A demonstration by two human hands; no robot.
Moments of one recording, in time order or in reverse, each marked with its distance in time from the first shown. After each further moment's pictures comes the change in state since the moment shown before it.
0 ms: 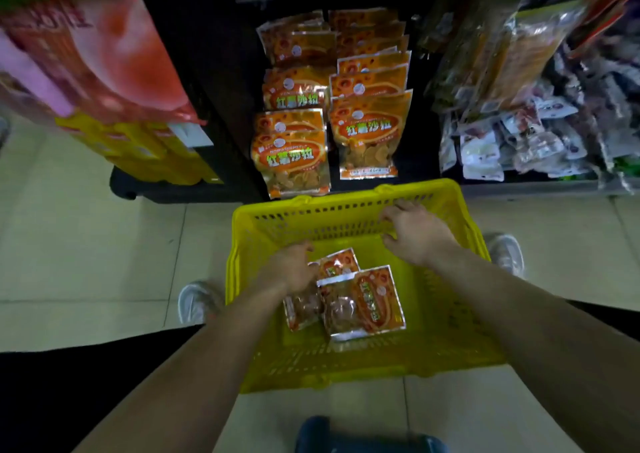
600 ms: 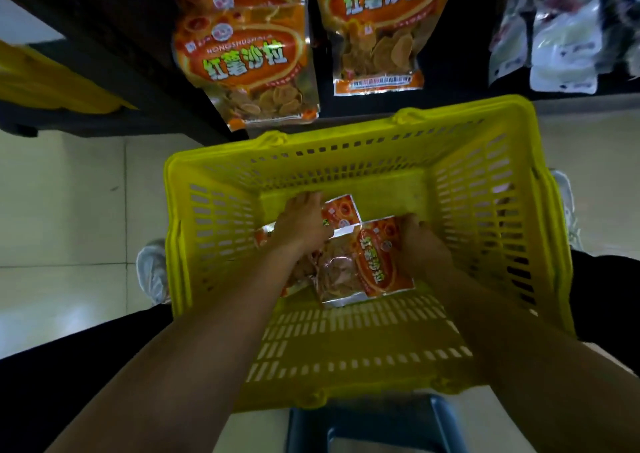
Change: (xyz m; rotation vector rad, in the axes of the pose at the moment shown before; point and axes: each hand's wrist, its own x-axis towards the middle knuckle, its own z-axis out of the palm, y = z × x) left_hand 0.125 -0.024 0.102 0.094 -0.119 -0.031; right_hand 0.017 0.054 0.190 0.331 -0.289 0.514
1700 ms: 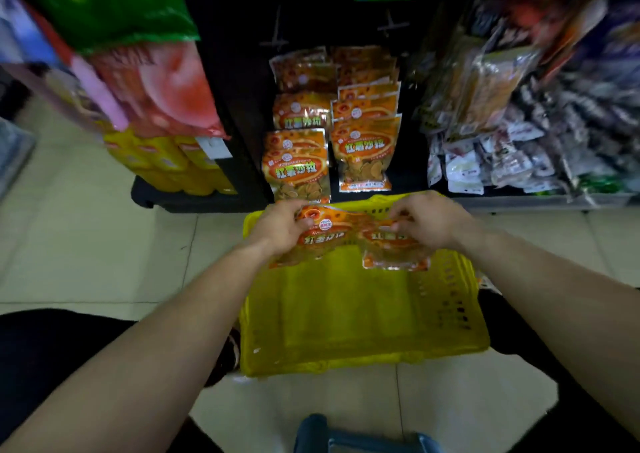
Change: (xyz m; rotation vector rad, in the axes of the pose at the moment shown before) left_hand -0.185 0.039 -0.181 -0.262 0.358 0.213; right_hand -0.184 -0.089 -0.227 -0.313 0.252 -0.596
